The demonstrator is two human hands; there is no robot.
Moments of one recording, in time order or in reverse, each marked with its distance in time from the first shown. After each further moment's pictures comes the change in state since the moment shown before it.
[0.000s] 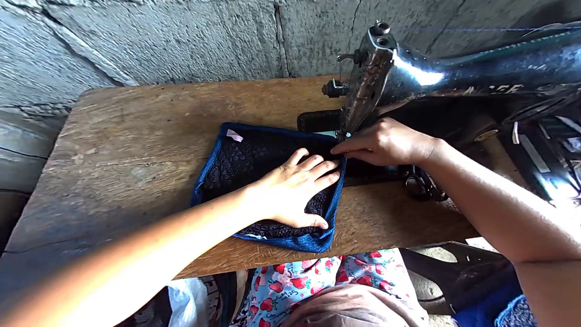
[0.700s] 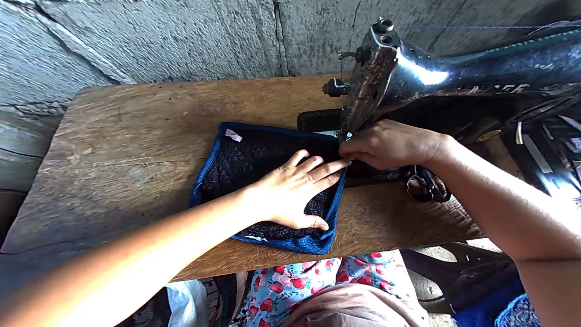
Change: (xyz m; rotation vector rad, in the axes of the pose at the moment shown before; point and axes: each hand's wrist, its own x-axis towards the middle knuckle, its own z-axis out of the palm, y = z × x) left_hand -0.002 -0.002 0.006 0.000 0.036 0.021; right_hand 0.009 -0.008 -0.013 -0.031 -0.228 0.080
